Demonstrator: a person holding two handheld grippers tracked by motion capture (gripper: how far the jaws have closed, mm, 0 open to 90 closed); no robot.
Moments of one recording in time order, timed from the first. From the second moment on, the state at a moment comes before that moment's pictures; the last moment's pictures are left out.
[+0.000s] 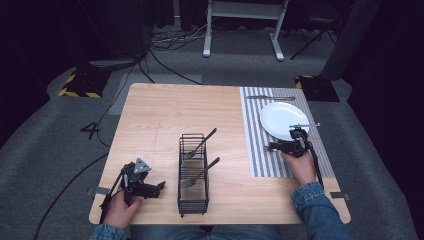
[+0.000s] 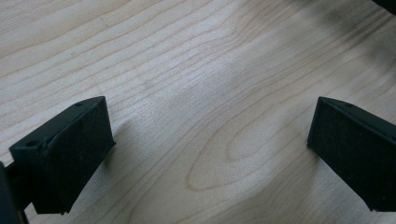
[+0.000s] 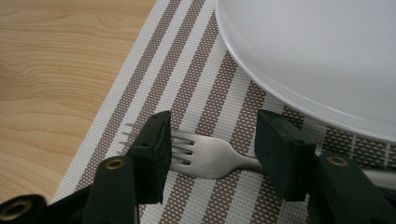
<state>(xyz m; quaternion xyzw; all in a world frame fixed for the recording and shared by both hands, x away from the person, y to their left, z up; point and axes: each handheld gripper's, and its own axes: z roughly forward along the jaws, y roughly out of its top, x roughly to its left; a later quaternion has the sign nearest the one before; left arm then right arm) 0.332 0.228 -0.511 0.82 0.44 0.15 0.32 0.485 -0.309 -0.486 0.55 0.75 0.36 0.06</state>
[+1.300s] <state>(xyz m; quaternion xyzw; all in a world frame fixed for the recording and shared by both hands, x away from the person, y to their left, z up) 0.332 0.228 -0.511 0.82 0.44 0.15 0.32 0.470 -0.381 -0.475 0.60 0.72 0.34 0.11</state>
